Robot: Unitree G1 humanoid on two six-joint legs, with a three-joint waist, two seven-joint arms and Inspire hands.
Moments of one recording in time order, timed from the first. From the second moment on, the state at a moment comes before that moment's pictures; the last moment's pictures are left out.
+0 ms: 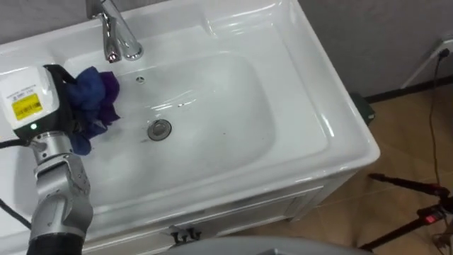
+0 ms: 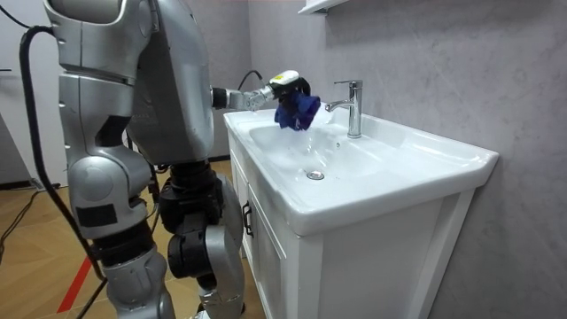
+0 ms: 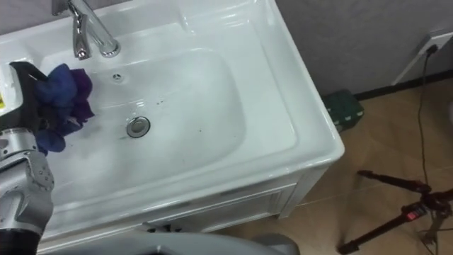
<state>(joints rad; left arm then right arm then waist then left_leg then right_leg) 0.13 0.33 0.11 0.23 1.05 0.19 0.45 0.23 -0.33 -0.06 1.20 -0.17 0.11 0.00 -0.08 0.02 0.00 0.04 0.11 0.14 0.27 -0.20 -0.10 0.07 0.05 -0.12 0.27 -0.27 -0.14</state>
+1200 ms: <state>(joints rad) 0.15 0.33 0.23 0.25 1.05 0.17 0.52 0.22 -0.33 -0.06 1.20 -0.16 0.12 -0.01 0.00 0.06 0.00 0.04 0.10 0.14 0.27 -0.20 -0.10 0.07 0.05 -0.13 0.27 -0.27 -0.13</state>
